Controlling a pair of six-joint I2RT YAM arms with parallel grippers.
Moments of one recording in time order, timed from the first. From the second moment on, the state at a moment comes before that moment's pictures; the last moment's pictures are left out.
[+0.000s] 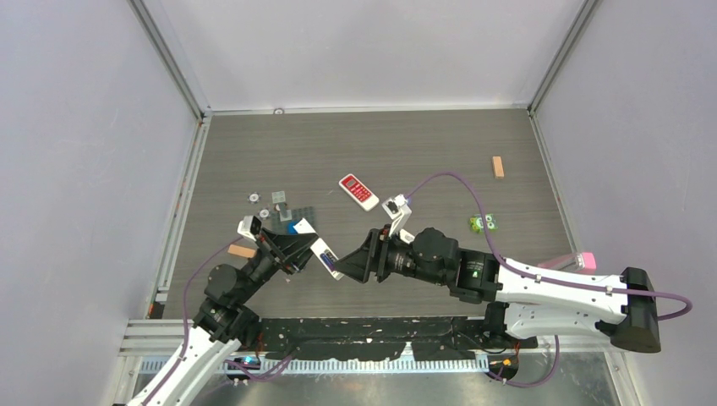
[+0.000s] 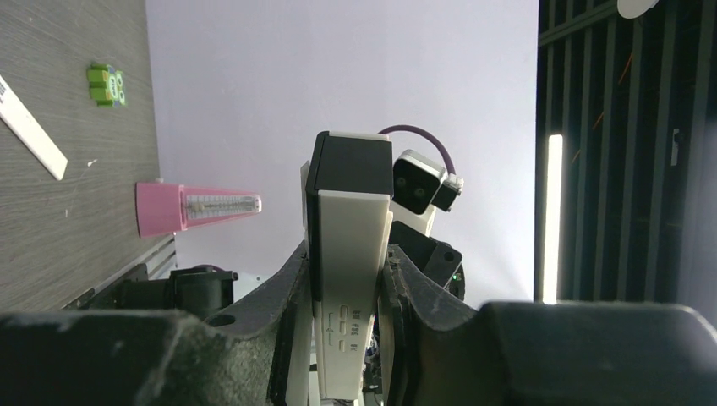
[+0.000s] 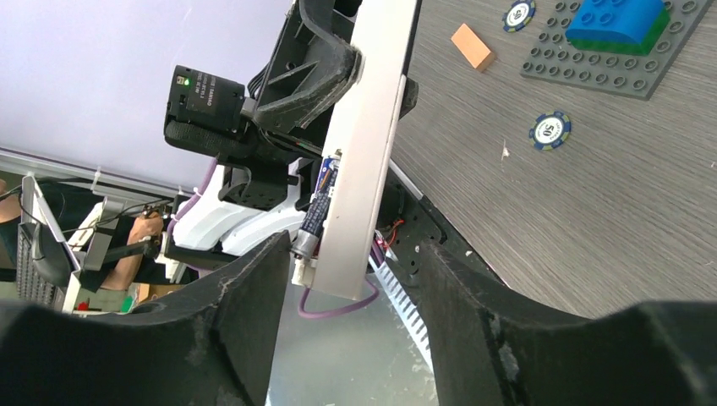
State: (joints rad) left arm -0.56 0.13 0.11 0.21 0.23 -1.77; right arm 1.26 0.99 0.77 0.05 0.08 0.91
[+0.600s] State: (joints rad) left arm -0.56 0.14 0.12 0.21 0.23 -1.74; right arm 1.25 1.01 0.75 0.10 0.08 0.93
